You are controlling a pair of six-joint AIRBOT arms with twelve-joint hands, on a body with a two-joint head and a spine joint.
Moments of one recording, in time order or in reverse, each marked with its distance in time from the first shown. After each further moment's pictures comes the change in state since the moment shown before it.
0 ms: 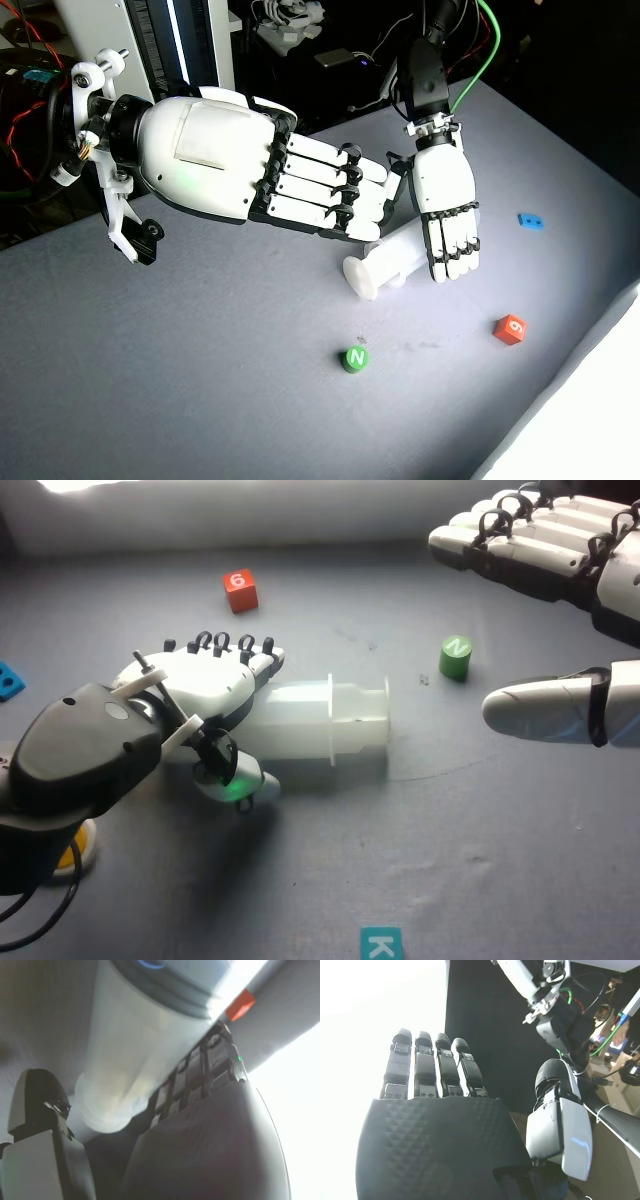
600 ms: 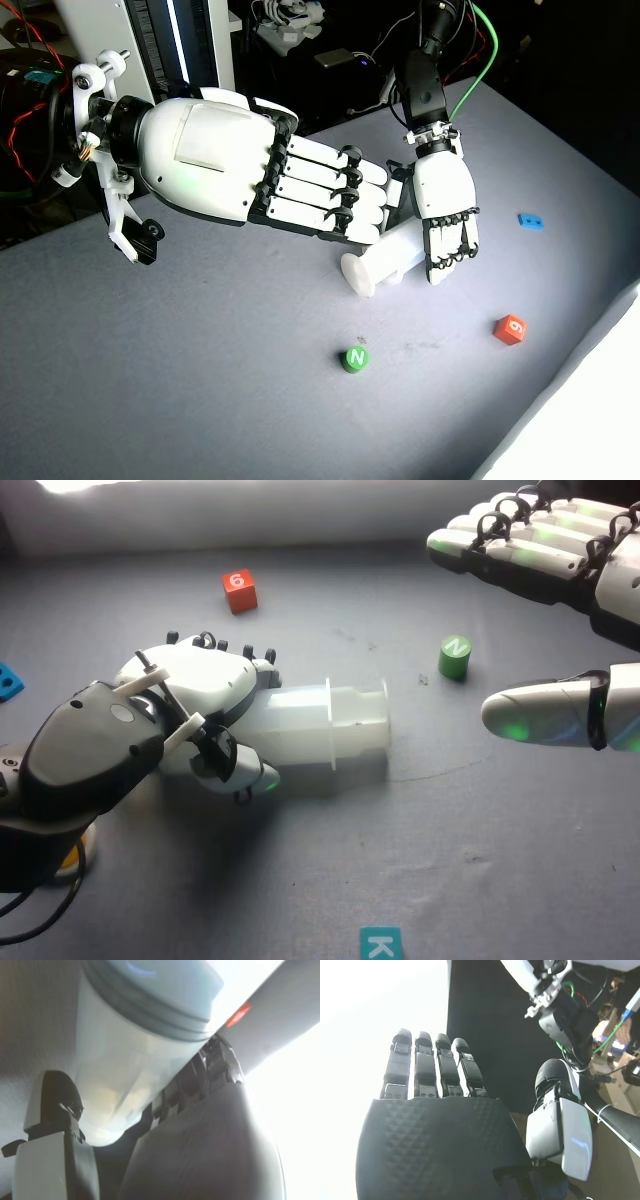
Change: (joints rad) left arm 0.013 -0.016 0.018 0.045 -0.028 -0.016; right arm -0.004 -0.002 0.000 0.000 0.002 -0.002
